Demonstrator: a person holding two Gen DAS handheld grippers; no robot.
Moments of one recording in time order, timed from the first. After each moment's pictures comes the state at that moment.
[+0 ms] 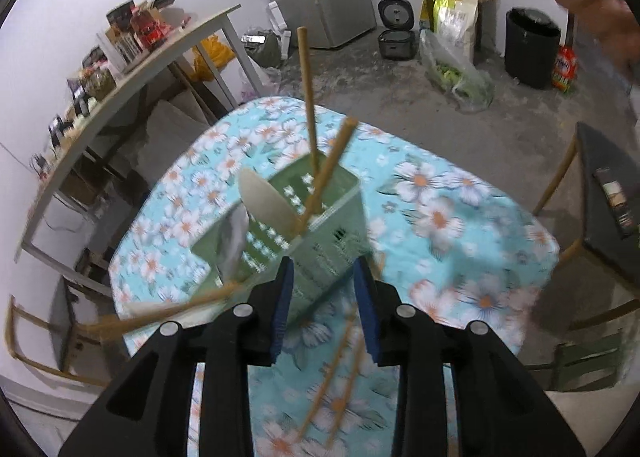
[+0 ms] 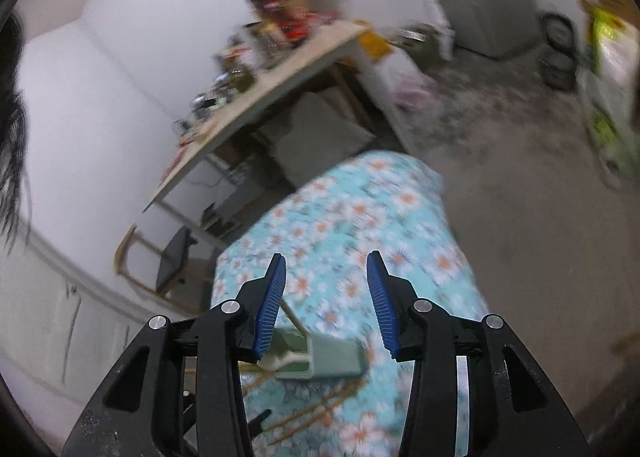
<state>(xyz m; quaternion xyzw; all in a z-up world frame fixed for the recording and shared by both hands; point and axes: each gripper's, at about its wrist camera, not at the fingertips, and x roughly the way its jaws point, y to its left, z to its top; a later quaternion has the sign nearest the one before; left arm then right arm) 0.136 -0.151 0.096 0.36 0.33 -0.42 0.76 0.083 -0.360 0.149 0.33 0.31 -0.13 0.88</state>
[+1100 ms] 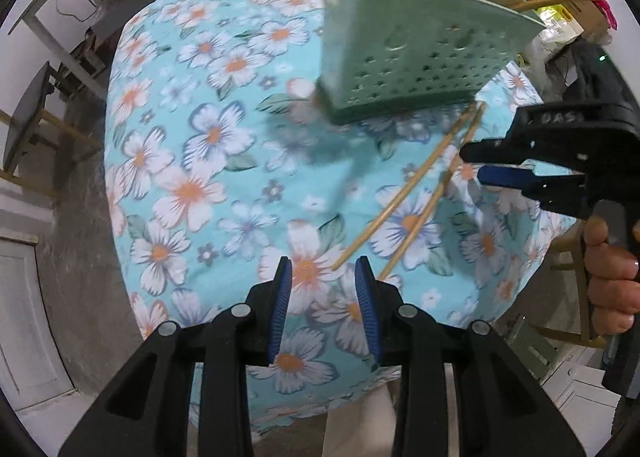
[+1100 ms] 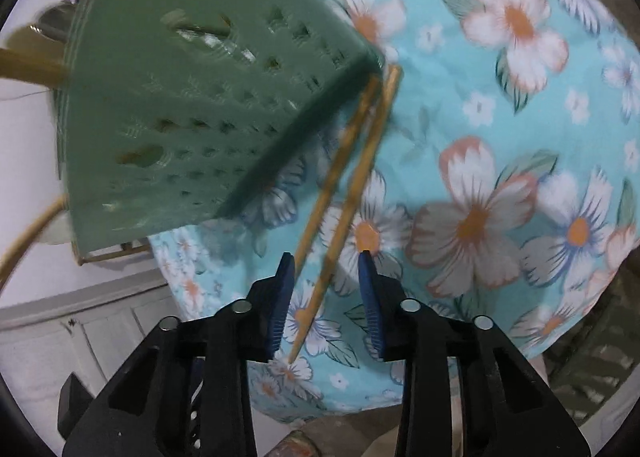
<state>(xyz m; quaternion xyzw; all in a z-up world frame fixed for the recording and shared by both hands) 0.201 0.012 0.009 0.23 0.59 -0.30 0.72 0.127 -0.193 -0.078 0.50 0.53 -0.18 0.66</state>
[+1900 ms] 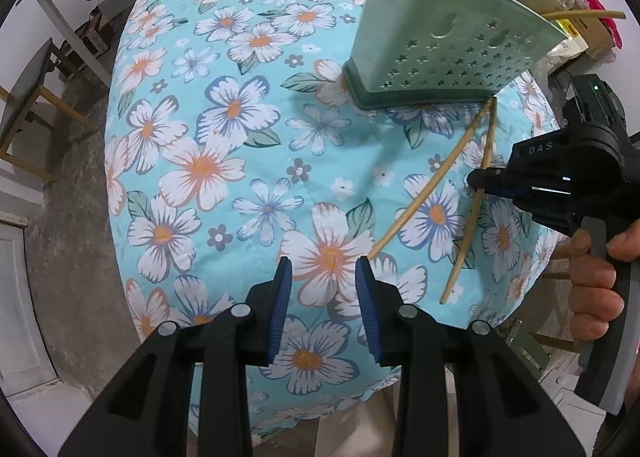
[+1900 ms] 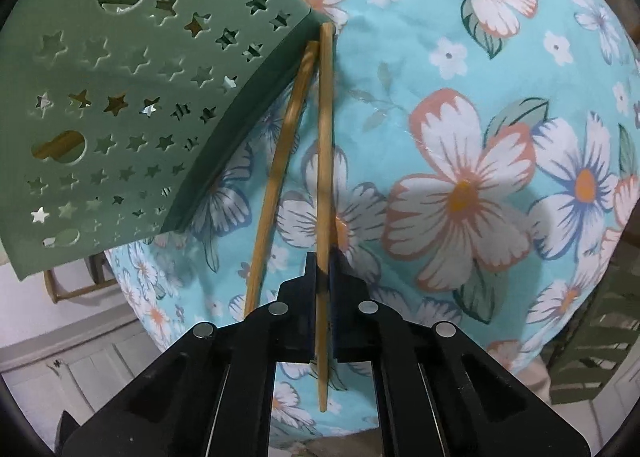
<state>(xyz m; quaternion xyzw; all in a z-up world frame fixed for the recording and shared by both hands) 0.212 0.034 -0.006 0.20 0.60 -0.30 0.71 0.137 -0.162 -0.107 0.49 0.53 -0.26 0.64</state>
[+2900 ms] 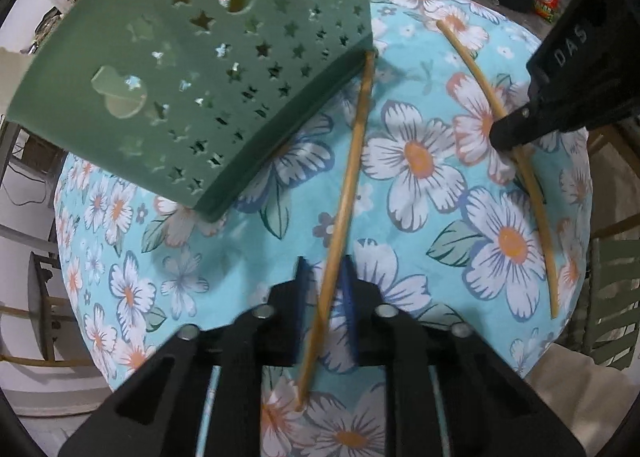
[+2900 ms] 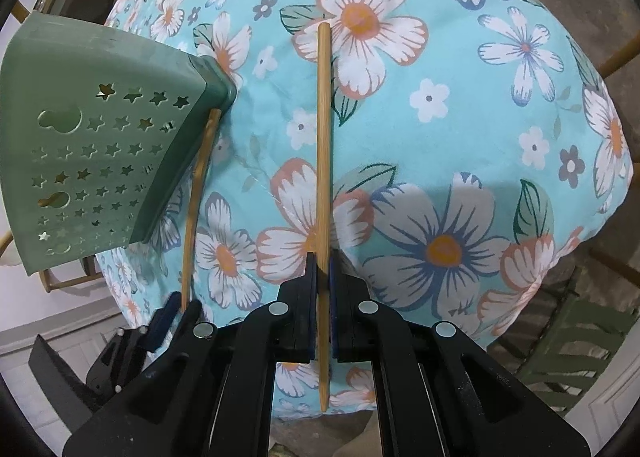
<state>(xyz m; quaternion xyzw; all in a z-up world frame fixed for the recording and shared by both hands) 0.163 -0.078 -0.058 0.43 0.41 -0.43 0.68 0.044 -0.256 -0.082 0.48 0.54 -0.25 0.64</state>
